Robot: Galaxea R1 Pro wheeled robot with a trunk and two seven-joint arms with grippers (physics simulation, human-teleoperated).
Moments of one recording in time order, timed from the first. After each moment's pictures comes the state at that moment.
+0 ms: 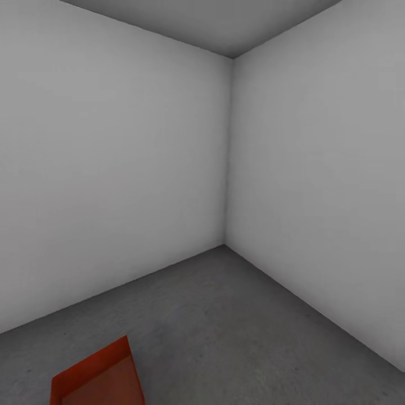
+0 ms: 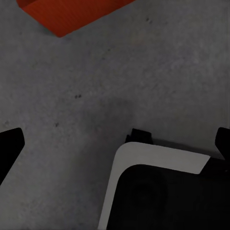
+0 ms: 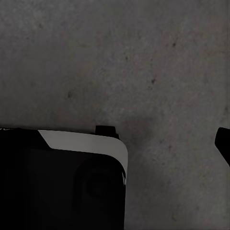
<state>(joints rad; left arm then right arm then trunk) -0.17 0.04 0.01 -0.01 0.17 -0.15 0.13 -0.13 0.02 0.44 0.03 -0.34 -0.25 -0.10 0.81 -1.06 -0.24</state>
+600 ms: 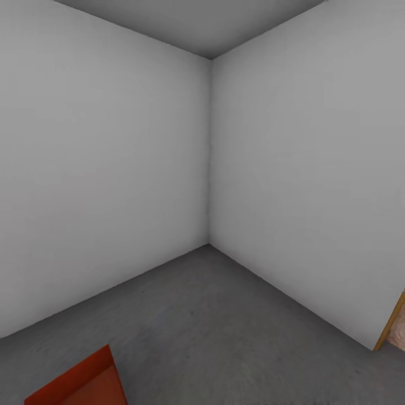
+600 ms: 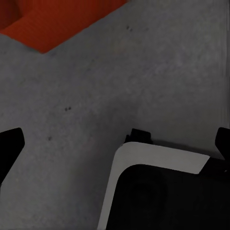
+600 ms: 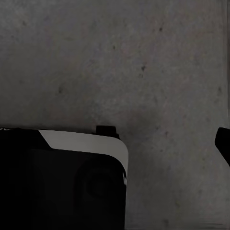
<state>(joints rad) -0.17 0.04 0.01 -0.01 0.17 -0.15 0.13 -0.13 0.02 0.44 0.03 -0.34 -0.25 -0.10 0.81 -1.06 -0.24</state>
